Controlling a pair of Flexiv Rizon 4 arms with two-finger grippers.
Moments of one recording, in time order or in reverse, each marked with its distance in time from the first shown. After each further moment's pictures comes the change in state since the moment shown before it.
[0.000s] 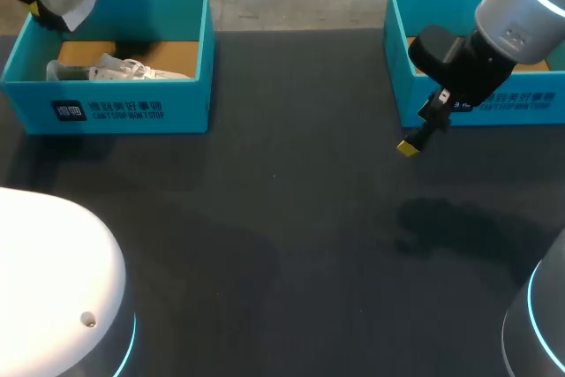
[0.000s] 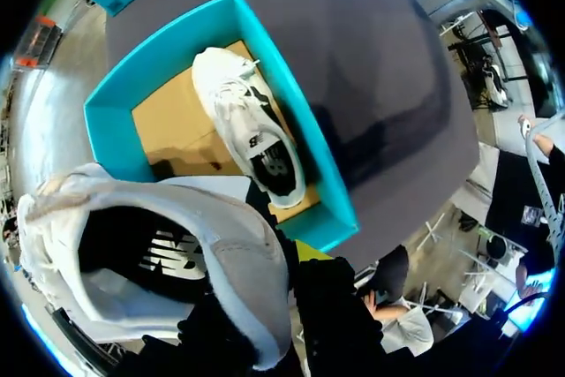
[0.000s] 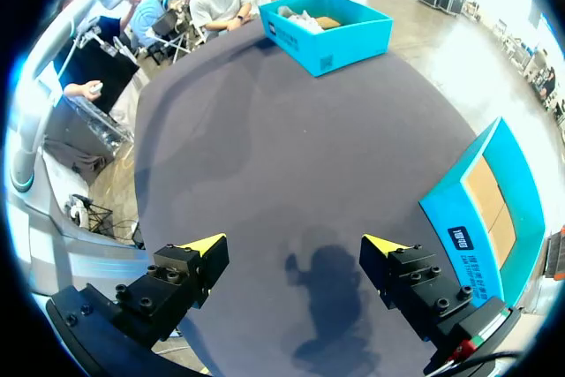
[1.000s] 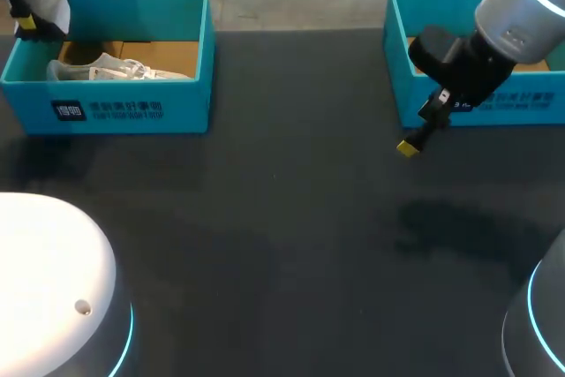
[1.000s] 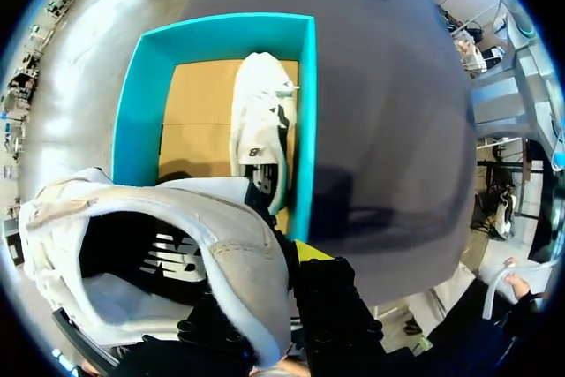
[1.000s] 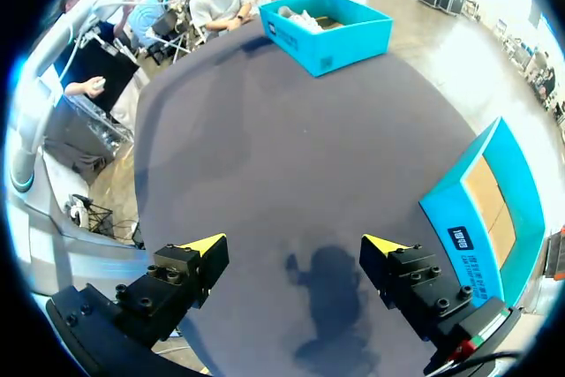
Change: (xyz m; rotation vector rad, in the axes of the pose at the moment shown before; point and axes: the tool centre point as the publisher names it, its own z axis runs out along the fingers) left arm 0.041 -0.023 -0.002 0.124 -0.004 -0.536; right arm 0.000 0.000 0.000 0.000 0.000 0.000
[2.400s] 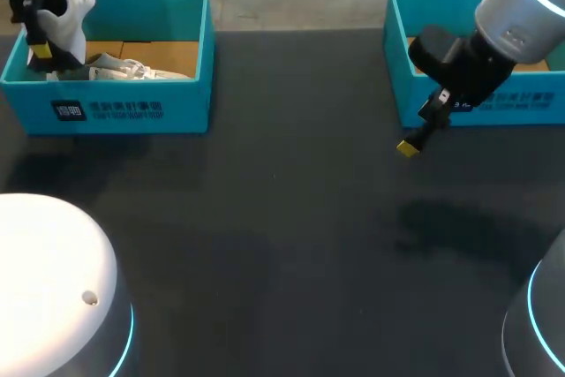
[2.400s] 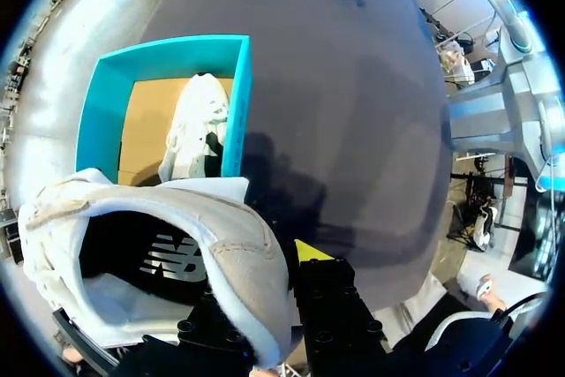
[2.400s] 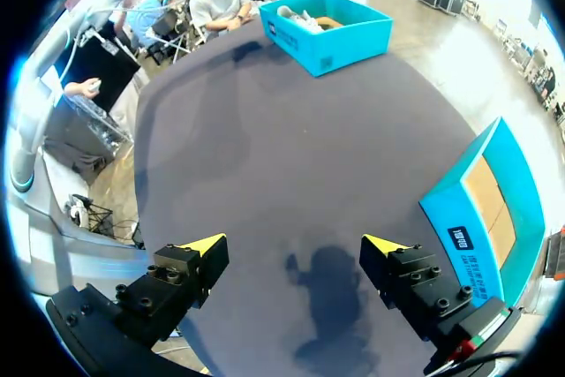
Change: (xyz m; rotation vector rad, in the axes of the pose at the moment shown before) left arm 0.095 -0.045 -0.005 0.003 0.103 -0.040; right arm 0.000 0.000 0.000 0.000 0.000 0.000
